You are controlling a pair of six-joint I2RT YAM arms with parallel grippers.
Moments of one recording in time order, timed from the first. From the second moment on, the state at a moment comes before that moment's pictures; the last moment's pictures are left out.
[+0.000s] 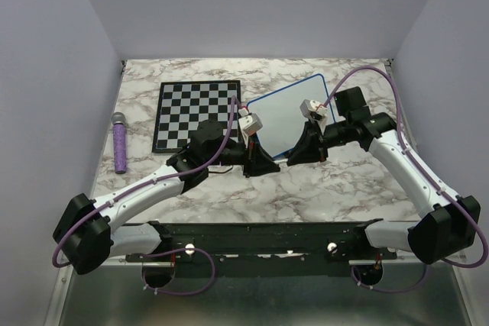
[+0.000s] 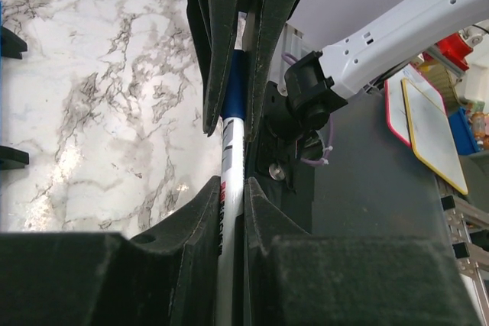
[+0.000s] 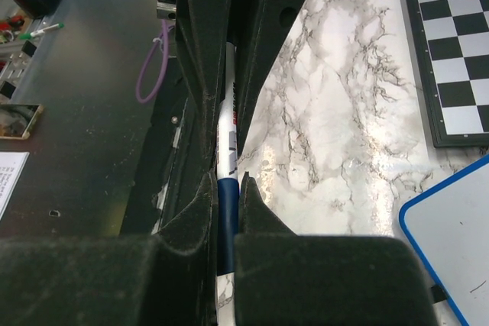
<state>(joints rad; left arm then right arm) -0.79 1.18 0.76 0.30 0.71 -0.44 0.35 1.27 1.14 -0.83 -1.30 -0.71</state>
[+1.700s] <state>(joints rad) -0.75 0.85 0.44 0.25 0.14 -0.39 -0.03 1.53 1.32 -0.87 -1.14 -1.06</state>
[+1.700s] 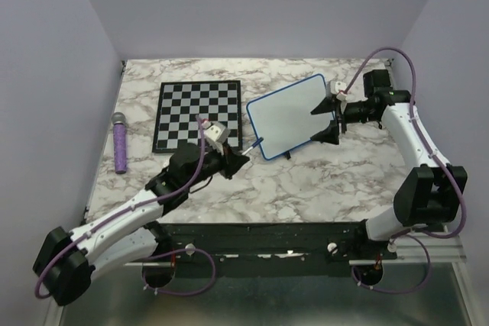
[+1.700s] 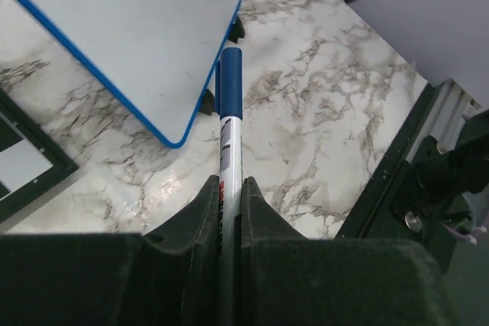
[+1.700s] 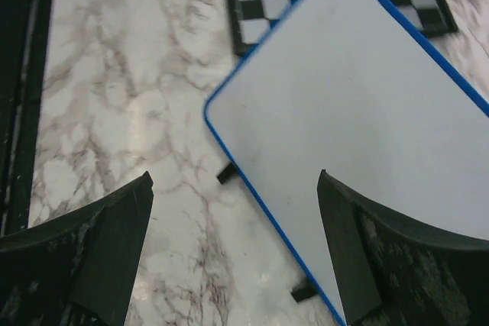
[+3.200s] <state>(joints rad) -0.81 1.02 0.70 0.01 0.51 -0.13 0.36 1.33 1.17 -0.97 -0.98 -1.22</state>
